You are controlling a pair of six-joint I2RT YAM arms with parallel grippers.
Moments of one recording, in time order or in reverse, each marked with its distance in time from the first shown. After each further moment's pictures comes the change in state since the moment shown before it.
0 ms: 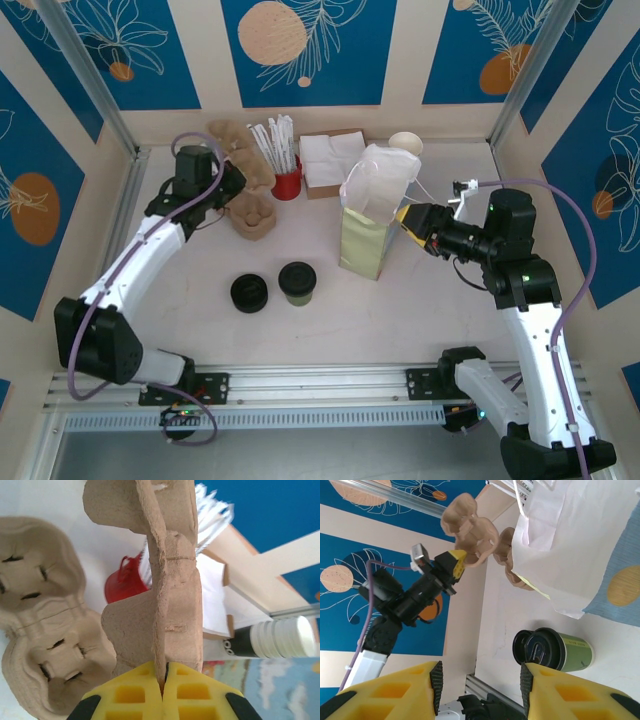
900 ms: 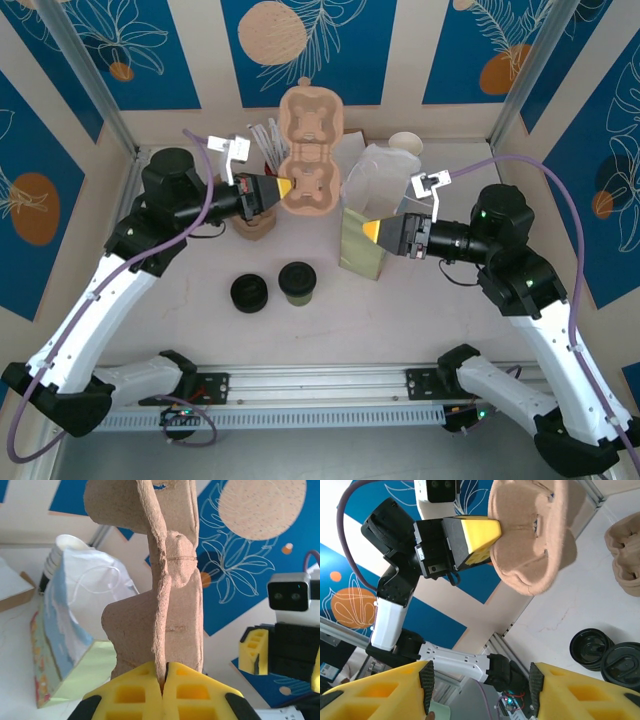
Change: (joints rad) left arm -0.282 -0.257 0.151 -0.053 0.471 0.229; right arm 0.371 0.031 0.134 0.167 -0.024 -0.135
